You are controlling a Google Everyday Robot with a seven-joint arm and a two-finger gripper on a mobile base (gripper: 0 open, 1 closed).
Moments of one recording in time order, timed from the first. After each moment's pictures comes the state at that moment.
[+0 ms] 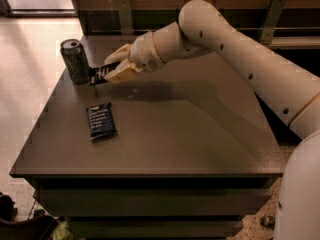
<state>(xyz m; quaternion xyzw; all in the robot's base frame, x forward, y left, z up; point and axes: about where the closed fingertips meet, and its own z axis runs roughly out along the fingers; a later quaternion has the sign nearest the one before) 0.640 0.117 0.879 -0.66 0.54 0.29 0.43</state>
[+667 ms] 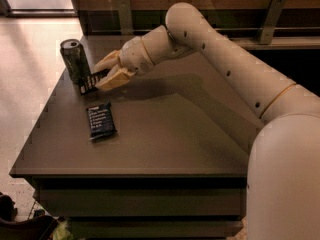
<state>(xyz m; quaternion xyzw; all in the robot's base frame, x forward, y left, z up) 0.626 0.147 0.864 -0.70 0.47 0.35 0.40</state>
